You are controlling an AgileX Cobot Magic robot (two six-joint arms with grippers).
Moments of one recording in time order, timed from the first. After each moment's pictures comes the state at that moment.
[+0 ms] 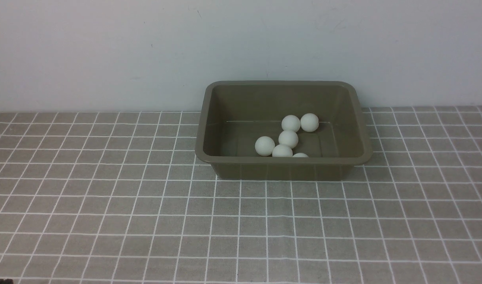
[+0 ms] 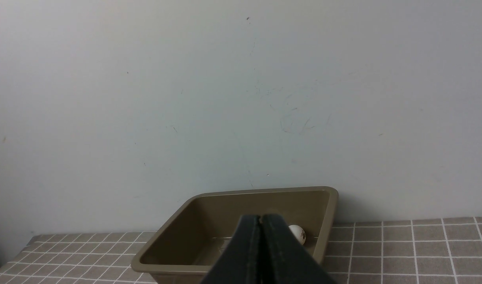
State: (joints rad) right arm 0.24 -0.02 -0.44 0.07 0.56 0.24; left arm 0.00 -0.01 0.03 -0.02 0.37 0.03
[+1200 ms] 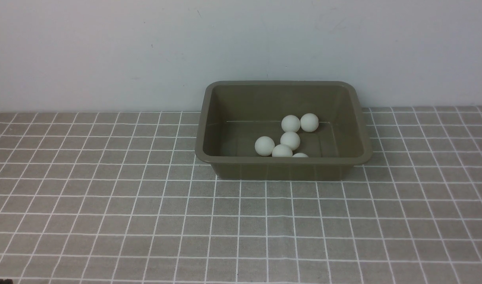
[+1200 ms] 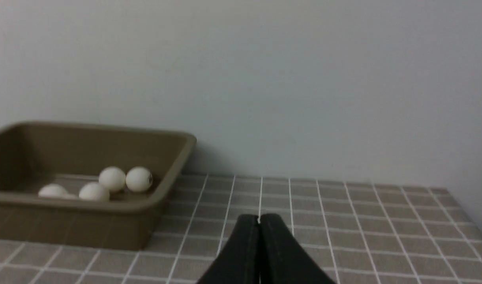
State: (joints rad) right arm 0.04 -0.02 -0.09 -0.17 0.35 0.17; left arm 0.00 -0.01 0.03 -0.02 0.37 0.03
